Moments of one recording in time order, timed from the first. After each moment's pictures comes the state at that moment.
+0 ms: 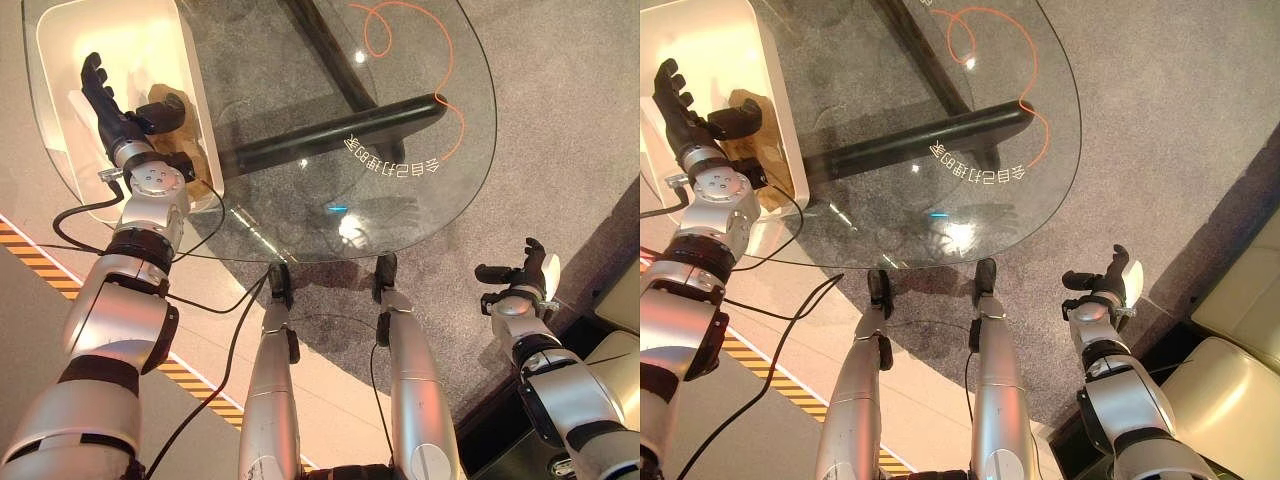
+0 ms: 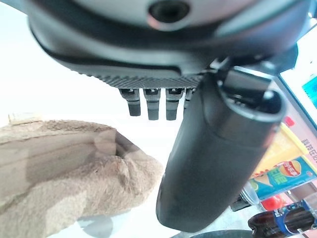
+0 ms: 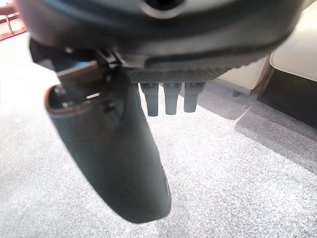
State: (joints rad) left arm -1.20 0.61 -0.39 1.13 -0.55 -0.15 0.65; right arm -0.76 -0.47 0.28 1.30 0.32 -0.12 -0.55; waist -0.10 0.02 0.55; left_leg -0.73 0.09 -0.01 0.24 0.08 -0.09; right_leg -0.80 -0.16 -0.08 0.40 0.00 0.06
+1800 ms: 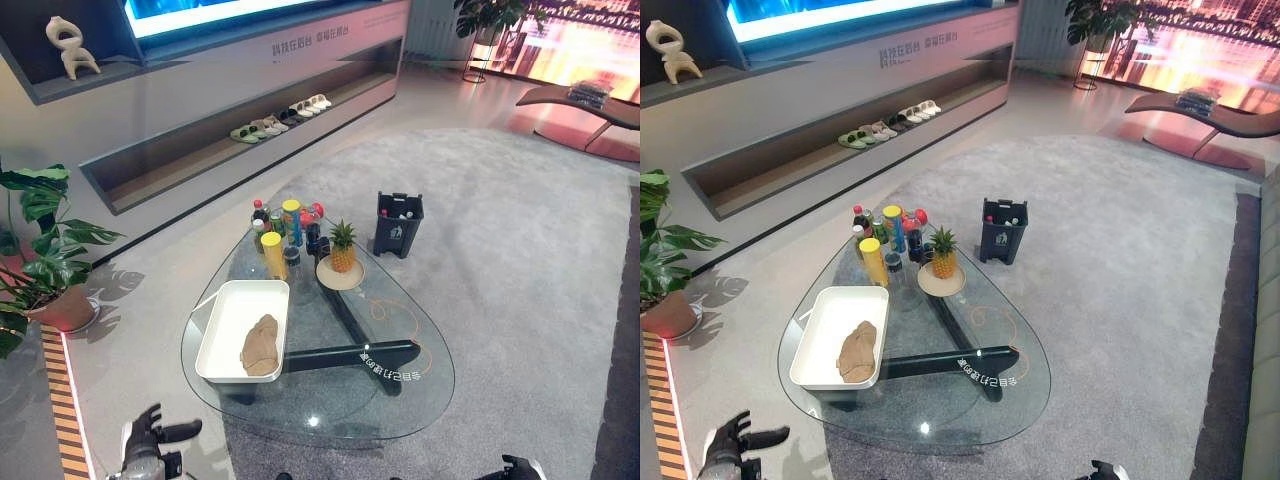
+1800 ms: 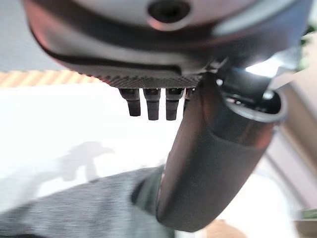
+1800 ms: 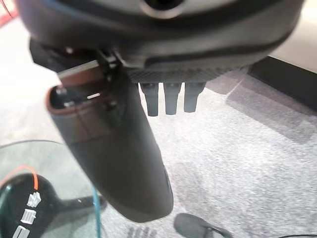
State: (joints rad) left arm -0.05 0.42 -0.01 1.29 -0.28 -0.14 0.18; right arm -0.05 -0.34 0.09 1.33 0.04 0.03 -0.21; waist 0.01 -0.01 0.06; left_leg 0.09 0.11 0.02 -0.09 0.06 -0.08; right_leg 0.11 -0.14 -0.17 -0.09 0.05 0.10
